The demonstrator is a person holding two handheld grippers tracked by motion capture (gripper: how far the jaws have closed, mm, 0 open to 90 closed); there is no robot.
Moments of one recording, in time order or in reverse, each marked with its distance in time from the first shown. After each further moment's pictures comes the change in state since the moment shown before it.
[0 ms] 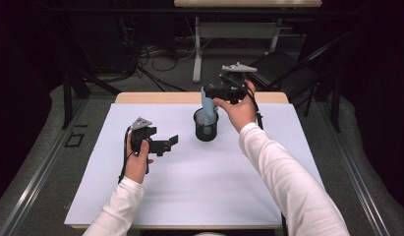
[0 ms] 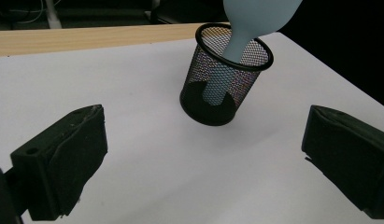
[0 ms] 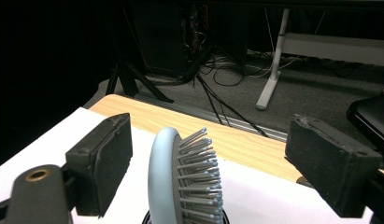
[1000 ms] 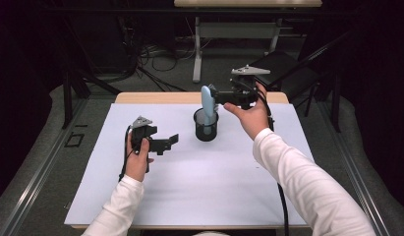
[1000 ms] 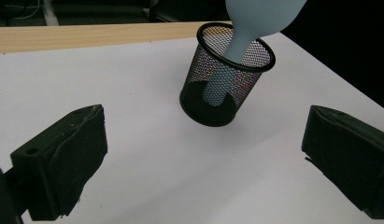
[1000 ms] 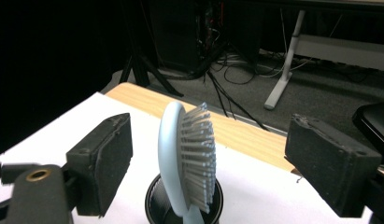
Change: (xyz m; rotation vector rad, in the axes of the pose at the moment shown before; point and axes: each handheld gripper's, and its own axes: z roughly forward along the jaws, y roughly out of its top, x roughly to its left) left arm 0.004 0.002 0.003 0.008 -0.008 -0.013; right arm -0.010 -0.002 -0.037 0.026 0.069 -0.048
